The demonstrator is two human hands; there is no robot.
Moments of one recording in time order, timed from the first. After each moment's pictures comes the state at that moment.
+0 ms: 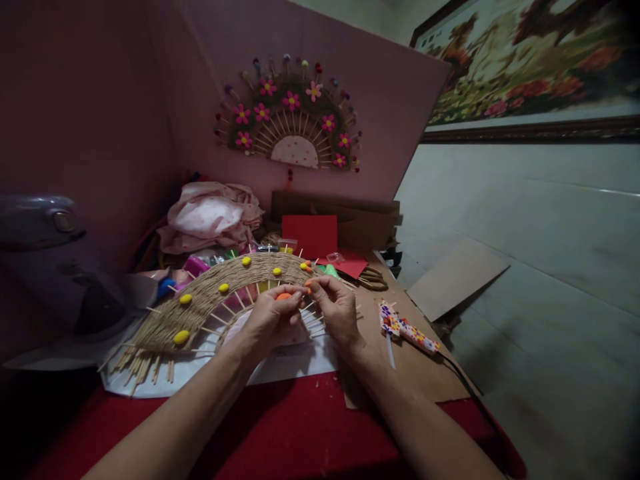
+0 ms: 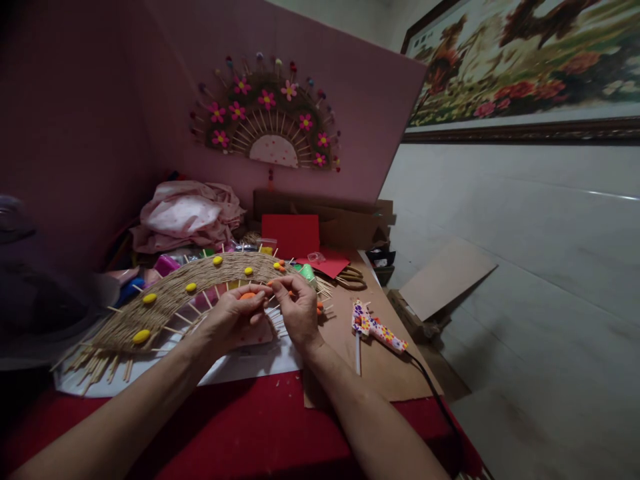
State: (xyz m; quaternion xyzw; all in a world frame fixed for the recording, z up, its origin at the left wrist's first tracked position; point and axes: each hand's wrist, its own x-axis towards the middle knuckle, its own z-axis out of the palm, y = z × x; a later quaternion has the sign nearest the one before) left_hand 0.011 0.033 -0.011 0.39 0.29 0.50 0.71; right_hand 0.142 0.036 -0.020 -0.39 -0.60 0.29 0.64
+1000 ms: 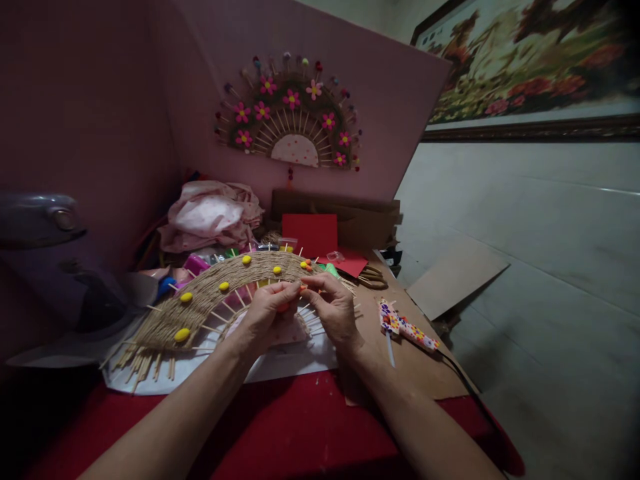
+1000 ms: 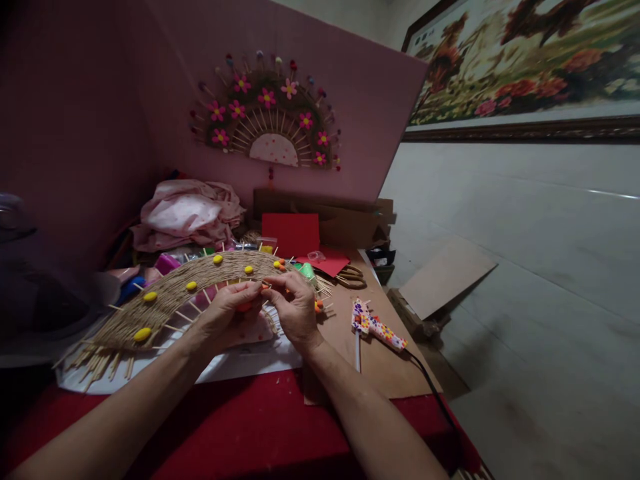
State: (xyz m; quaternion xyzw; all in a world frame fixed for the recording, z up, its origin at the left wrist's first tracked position) left_hand 0.007 0.037 -0.014 0.43 0.28 0.52 0.69; right_hand 0.143 0.035 -0.020 -0.35 -0.67 0.22 0.62
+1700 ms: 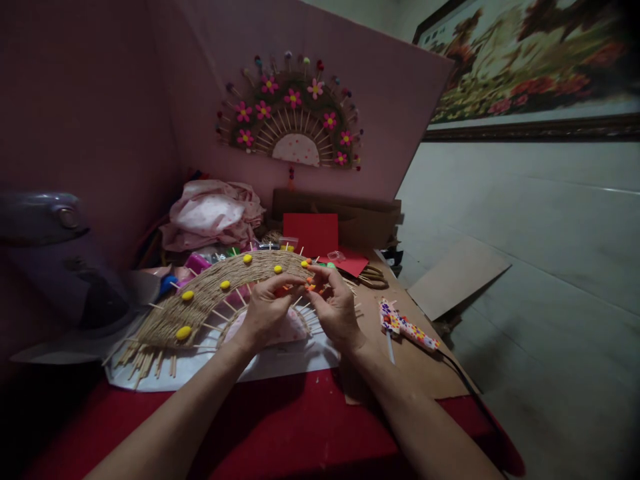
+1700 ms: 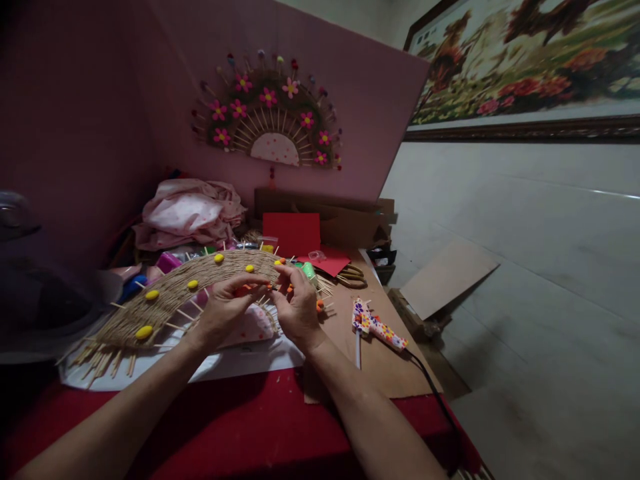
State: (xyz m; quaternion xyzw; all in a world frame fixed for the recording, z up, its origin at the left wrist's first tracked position) left_hand 0.007 0.034 -0.002 0.53 0.32 0.61 0.49; right_hand 0.146 0.037 -0.023 -0.41 -0.69 0.15 0.57
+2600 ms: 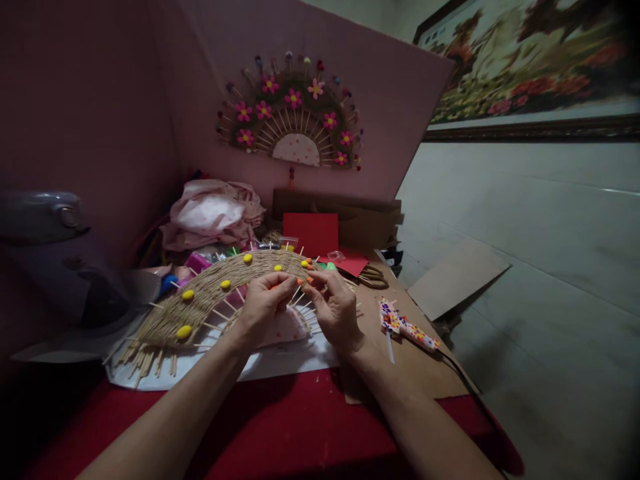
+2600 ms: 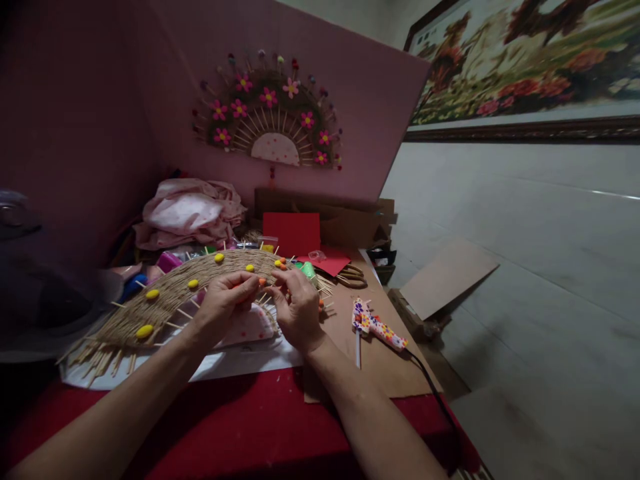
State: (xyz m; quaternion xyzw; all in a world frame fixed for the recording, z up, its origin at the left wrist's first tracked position) left_hand 0.001 0.042 -0.009 0.50 0.31 0.56 0.58; right_hand 0.148 0.032 -0.020 -0.39 -0.73 0.03 0.56
